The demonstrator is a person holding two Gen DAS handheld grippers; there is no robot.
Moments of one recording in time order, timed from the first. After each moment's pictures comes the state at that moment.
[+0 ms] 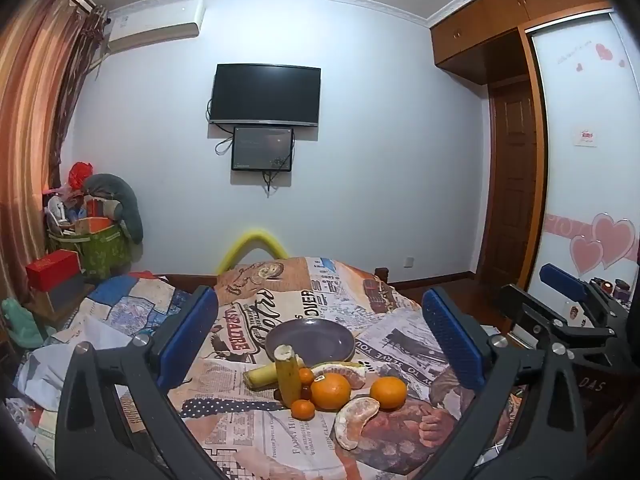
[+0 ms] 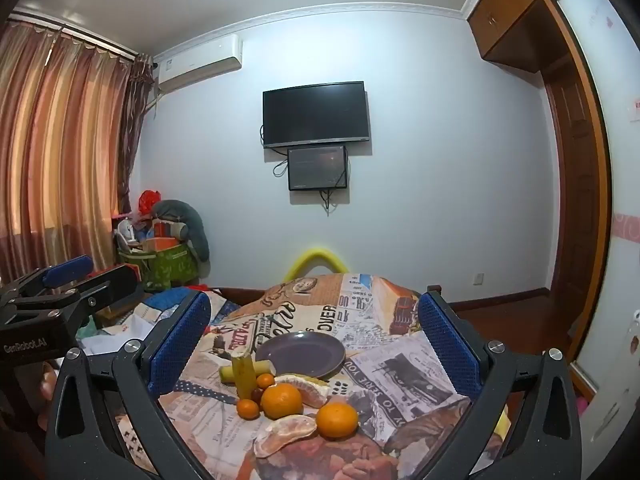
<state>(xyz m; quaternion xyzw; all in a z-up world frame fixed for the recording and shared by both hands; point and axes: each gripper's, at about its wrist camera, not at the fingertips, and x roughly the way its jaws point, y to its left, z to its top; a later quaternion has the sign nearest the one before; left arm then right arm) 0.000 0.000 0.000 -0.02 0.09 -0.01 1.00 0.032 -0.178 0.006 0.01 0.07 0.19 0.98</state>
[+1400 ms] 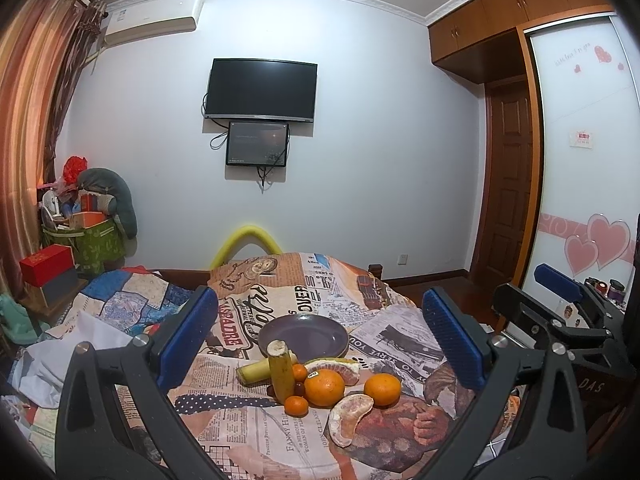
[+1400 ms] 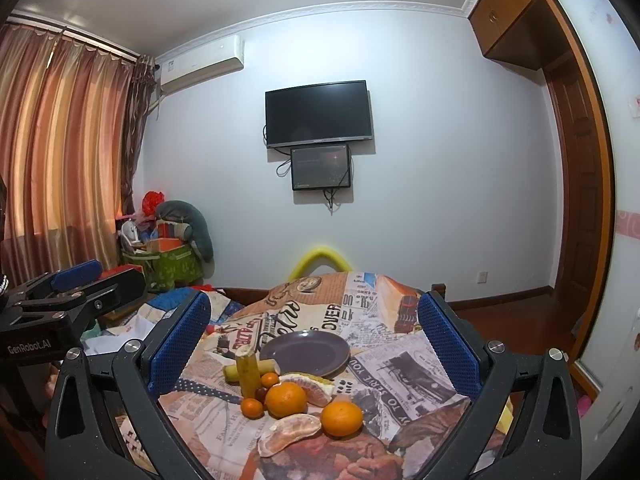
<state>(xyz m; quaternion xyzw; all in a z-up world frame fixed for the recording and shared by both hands) 0.004 0.006 -0.003 -0.03 0.10 -0.01 0.99 0.032 -0.179 0.007 0.01 0.08 0.20 0.98</state>
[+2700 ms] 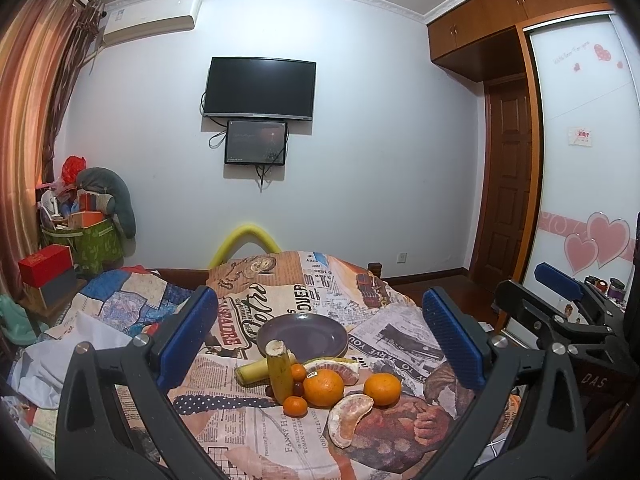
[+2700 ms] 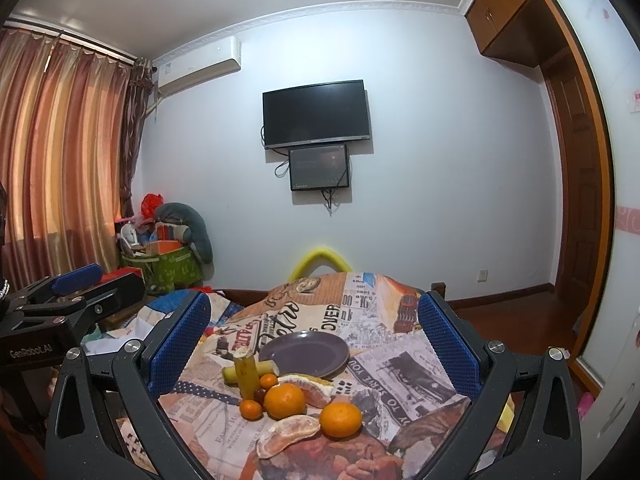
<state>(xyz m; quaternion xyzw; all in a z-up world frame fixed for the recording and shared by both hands) 0.010 0.000 -0.002 -0.03 0.10 -0.01 0.99 0.036 -0.180 0.004 0.02 0.08 0.20 0.98</state>
